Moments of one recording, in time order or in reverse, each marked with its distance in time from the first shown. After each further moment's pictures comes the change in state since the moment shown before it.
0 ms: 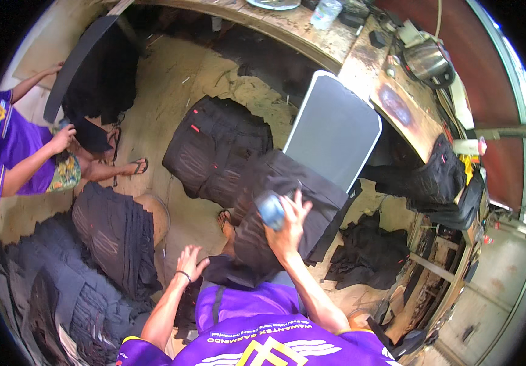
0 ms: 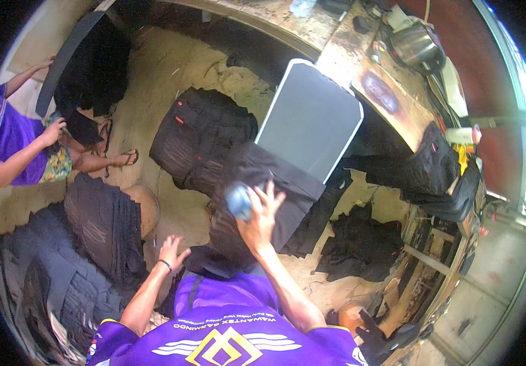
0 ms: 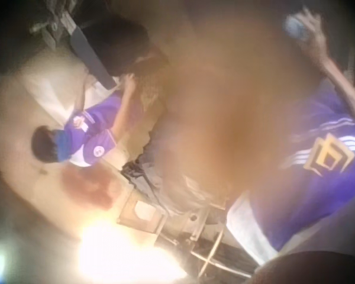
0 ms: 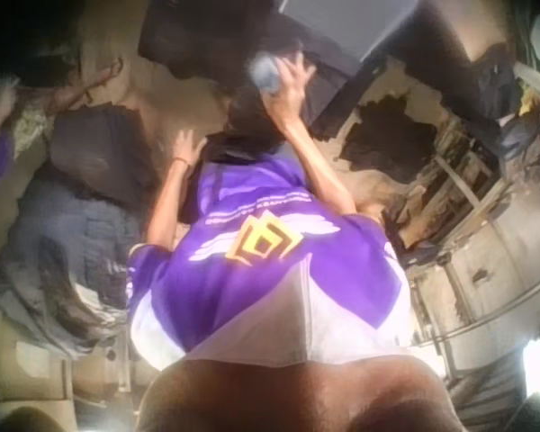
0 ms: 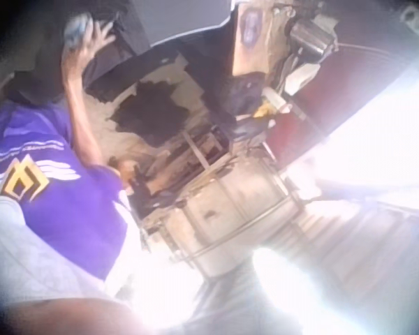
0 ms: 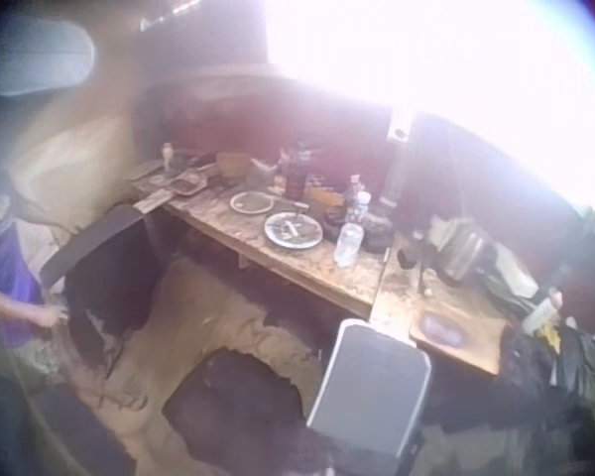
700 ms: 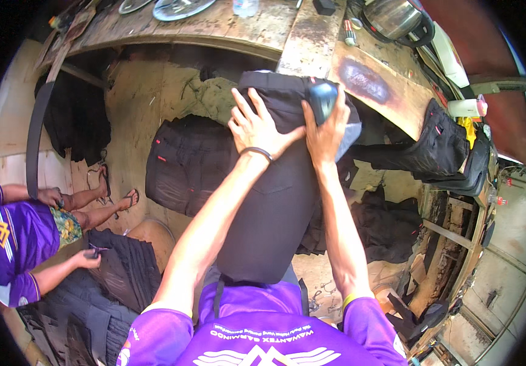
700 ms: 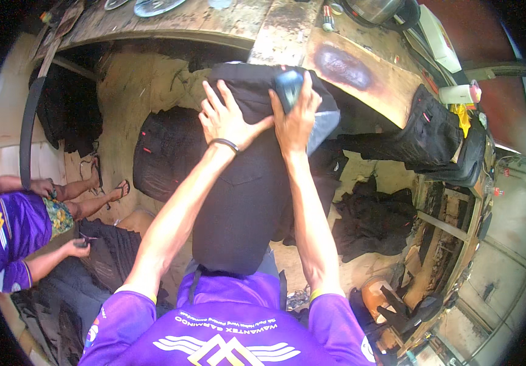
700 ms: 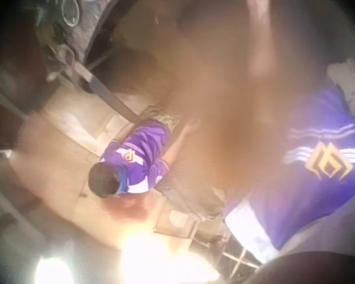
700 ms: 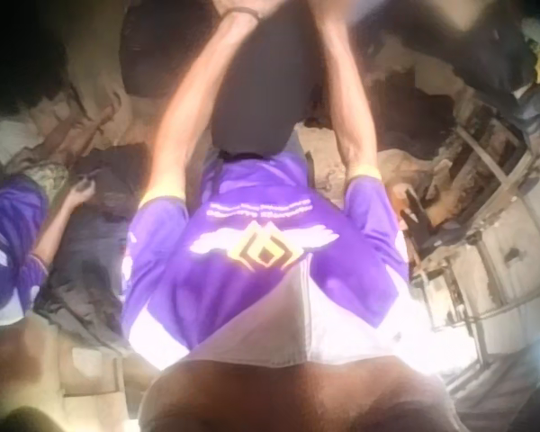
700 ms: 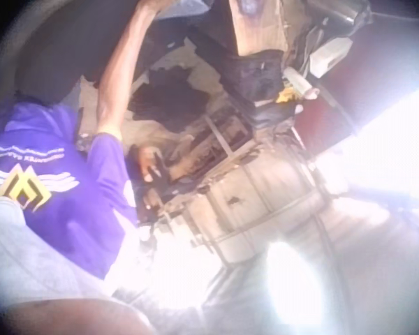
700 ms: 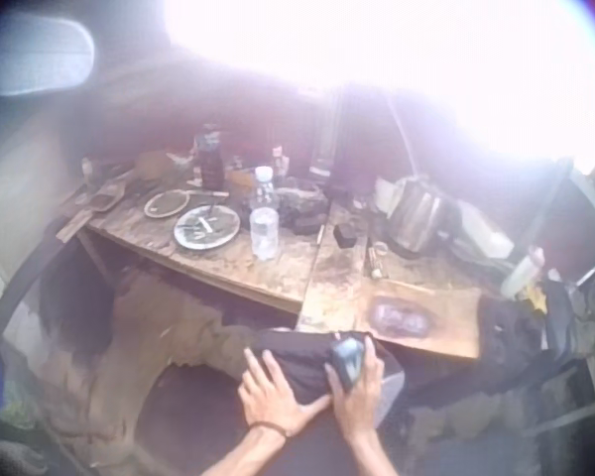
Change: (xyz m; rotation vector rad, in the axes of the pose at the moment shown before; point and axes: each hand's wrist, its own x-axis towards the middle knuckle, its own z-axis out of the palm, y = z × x) left_hand 0.289 0.474 -0.141 0.185 0.635 0.309; right_hand 0.222 0.208 -0.061 -0.180 0.454 0.043
